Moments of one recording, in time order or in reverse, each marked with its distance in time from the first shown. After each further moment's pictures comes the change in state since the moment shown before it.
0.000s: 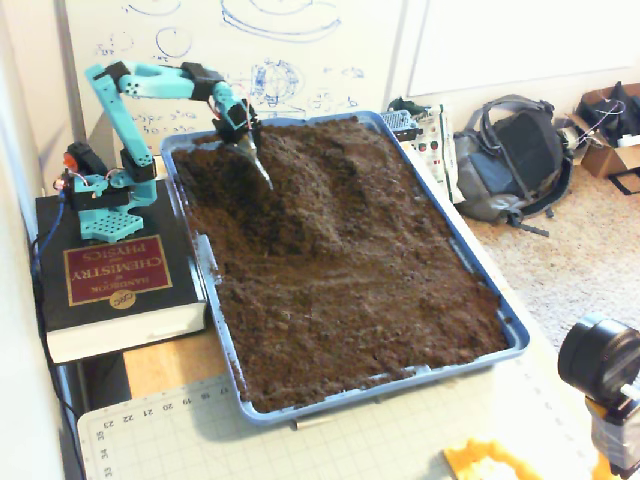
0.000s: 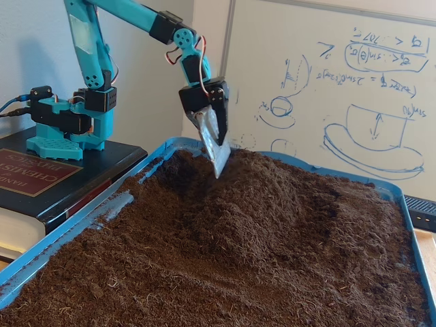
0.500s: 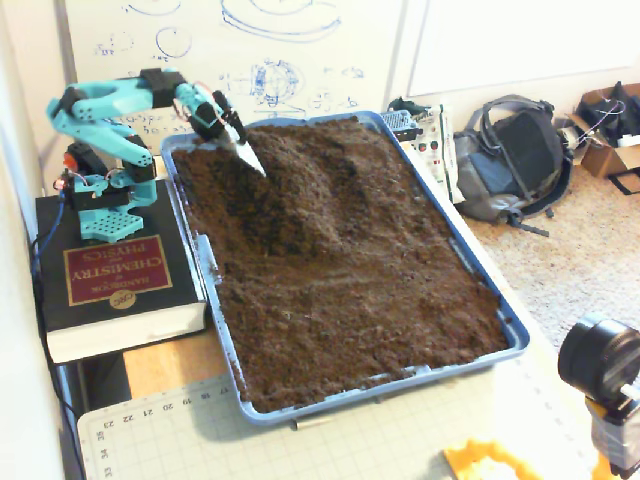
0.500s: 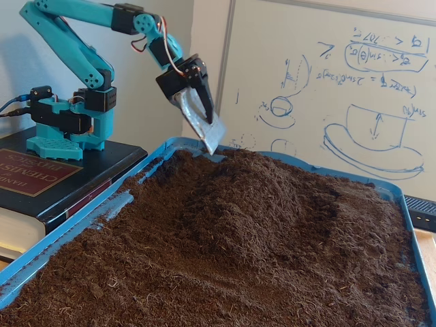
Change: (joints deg) arm 2.5 30.3 17.8 0.0 0.0
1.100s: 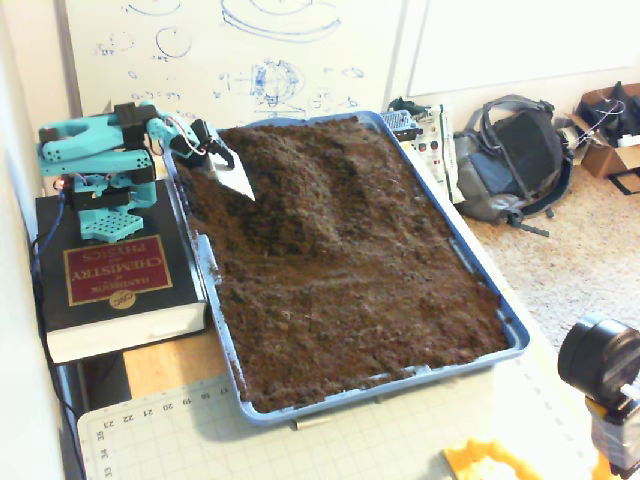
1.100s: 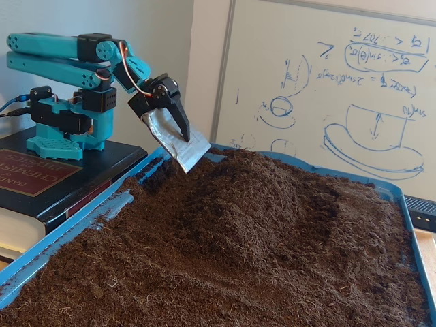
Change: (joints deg) arm 5.1 33.7 25.8 0.0 -0.9
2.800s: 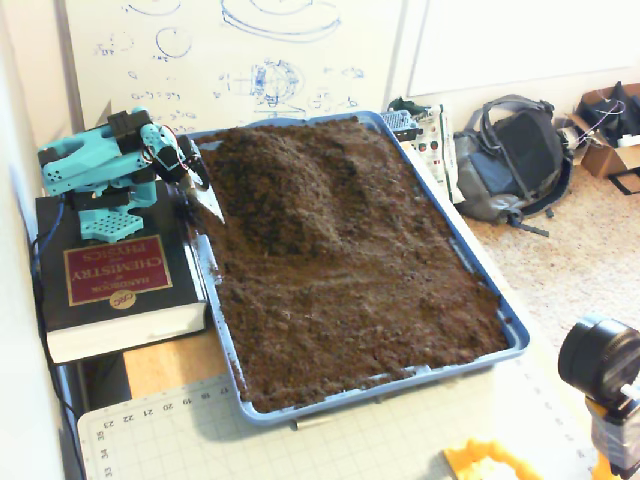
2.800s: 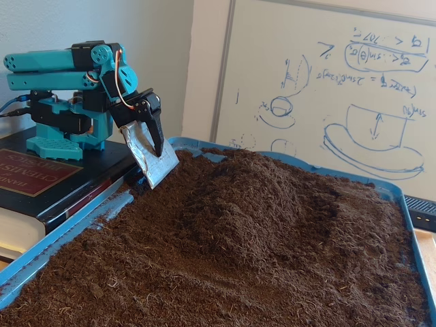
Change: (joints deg) arm -2.0 12.6 3.5 28.7 -0.6
